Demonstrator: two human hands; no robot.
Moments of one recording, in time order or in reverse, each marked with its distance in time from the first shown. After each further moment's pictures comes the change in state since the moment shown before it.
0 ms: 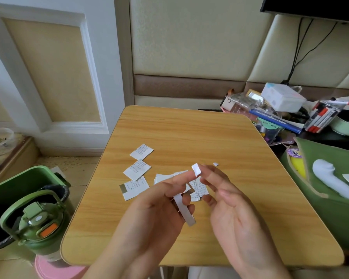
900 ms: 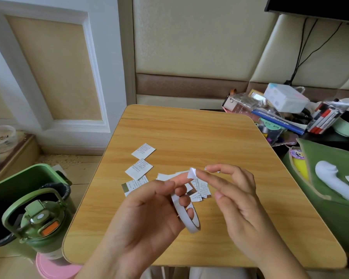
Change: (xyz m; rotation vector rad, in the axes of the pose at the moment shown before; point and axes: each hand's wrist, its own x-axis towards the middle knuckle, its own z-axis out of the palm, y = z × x) left_hand -0.003 0.012 -0.011 -0.118 -0.085 -0.128; right_hand 0.006 0.000 -0.027 -1.067 -0.003 -0.346
